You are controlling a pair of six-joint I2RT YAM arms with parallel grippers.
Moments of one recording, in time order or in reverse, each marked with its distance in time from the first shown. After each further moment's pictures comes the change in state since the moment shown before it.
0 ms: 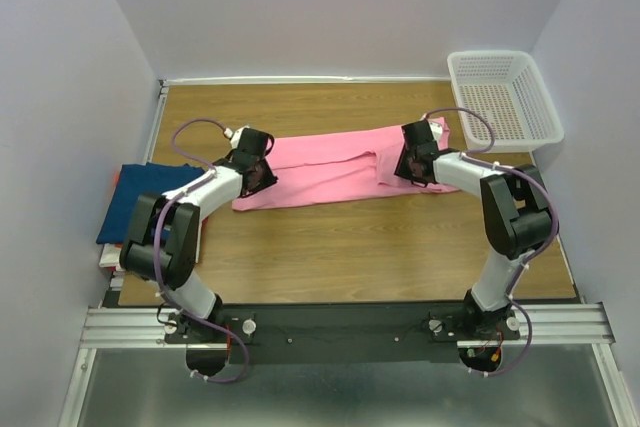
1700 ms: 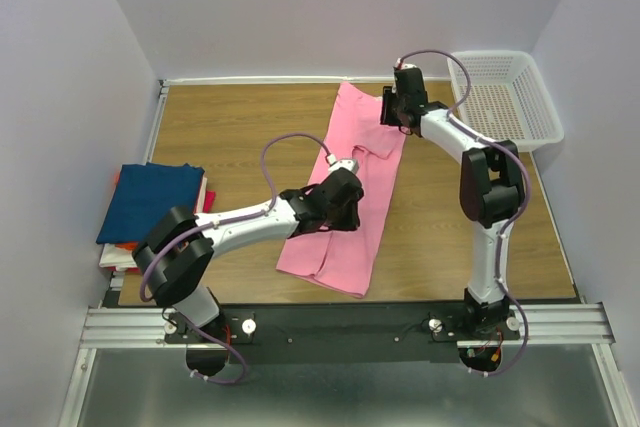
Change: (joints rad) left arm -0.653 0.009 0.107 -0.022 0.024 -0.059; right arm -0.028 0.344 0.635 -0.048 -0.169 -0.349
